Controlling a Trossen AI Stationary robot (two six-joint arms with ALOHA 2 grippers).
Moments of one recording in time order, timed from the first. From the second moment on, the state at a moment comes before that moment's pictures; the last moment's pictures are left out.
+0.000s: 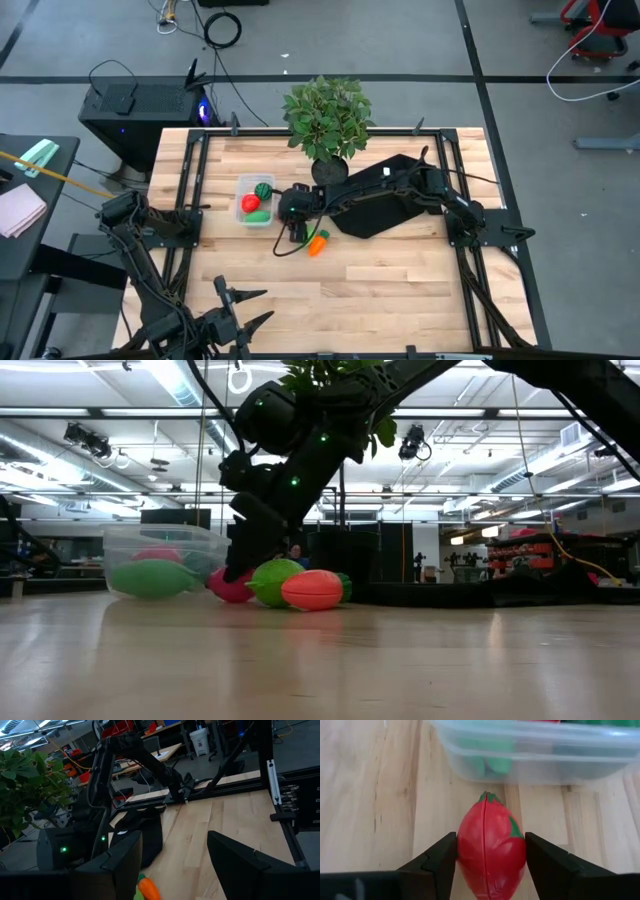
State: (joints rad) left arm -1.08 1.73 1.43 -0.66 -1.44 -0.67; right arm -0.03 2.27 1.71 -0.37 0.08 -0.04
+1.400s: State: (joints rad) left arm -1.08 1.73 1.43 -0.65 -1.43 -0.67; right arm -0.02 2.17 1.74 -0.05 0.07 -0.10
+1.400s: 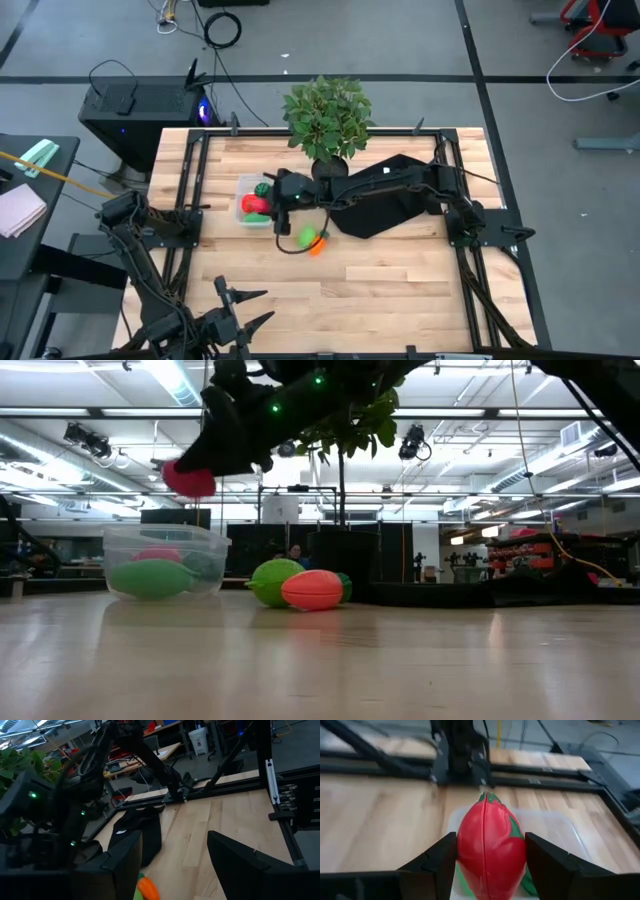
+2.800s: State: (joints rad) left arm -1.08 1.73 1.43 -0.65 -1.43 -0.67; right arm -0.06 2.28 1.74 0.08 -0.02 0.07
